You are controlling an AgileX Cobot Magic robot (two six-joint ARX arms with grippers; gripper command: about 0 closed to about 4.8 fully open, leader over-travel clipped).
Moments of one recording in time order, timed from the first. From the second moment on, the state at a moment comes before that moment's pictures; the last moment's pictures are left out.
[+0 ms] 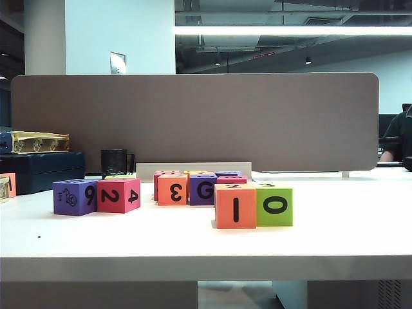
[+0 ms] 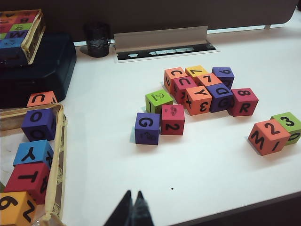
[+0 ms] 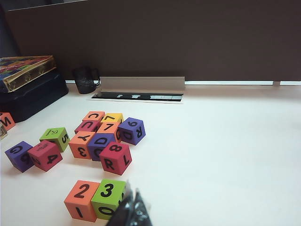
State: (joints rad) left arm -0.63 0.15 0.85 -0.97 -0.38 -0.08; right arm -0.03 0.19 0.61 -0.50 -0.36 0.10
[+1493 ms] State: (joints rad) left arm 0.13 0.00 0.06 -0.06 0.06 -0.11; right arm -0.03 0.19 0.61 -0.50 -0.36 0.10
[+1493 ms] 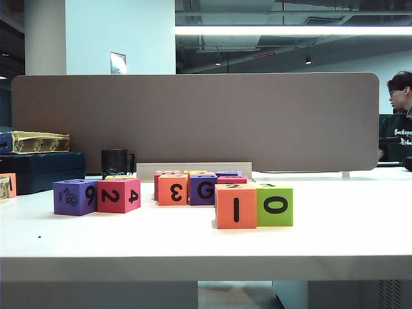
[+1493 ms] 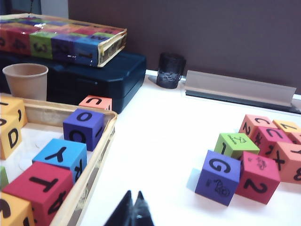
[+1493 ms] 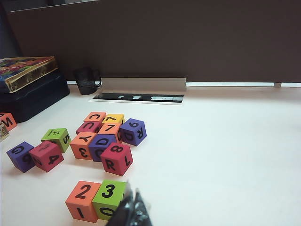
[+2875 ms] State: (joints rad) left arm 0.13 0.00 0.01 -0.18 0.06 -0.11; right arm -0.03 0.18 0.61 -0.50 -0.36 0.10
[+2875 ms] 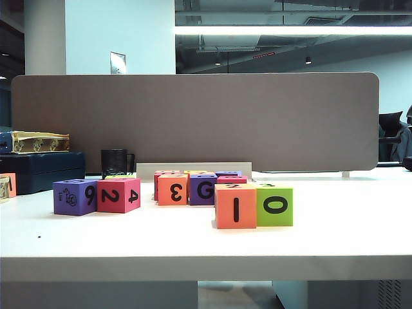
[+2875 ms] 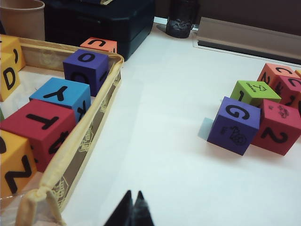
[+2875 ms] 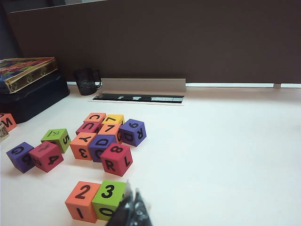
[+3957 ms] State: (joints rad) left arm 0.13 0.00 0.01 -0.18 0.06 -0.11; right arm -0.03 0.01 0.16 -0.26 -0.07 0.16
